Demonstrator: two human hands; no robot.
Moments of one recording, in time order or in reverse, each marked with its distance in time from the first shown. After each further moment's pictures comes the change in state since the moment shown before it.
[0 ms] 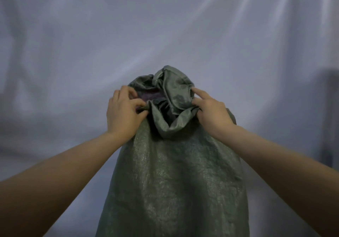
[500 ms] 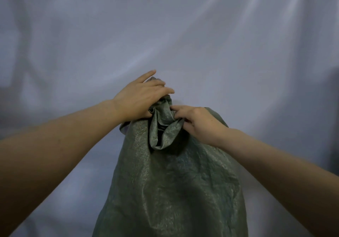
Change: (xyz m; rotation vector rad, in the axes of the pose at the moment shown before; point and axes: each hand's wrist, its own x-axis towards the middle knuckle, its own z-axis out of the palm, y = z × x) left_hand 0.047 0.000 -0.020 0.486 -0.369 0.721; right_hand -0.002 -0.018 0.027 0.195 -0.245 -0.347
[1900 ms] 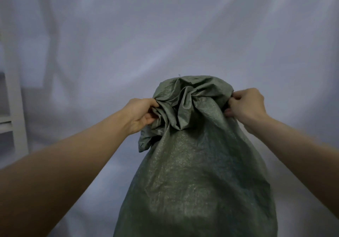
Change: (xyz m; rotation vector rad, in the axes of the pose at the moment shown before) left_hand -0.034 0.009 0.014 -1.905 0.069 -1.455; right_hand 0.020 0.031 -0.011 0.416 0.574 0.817
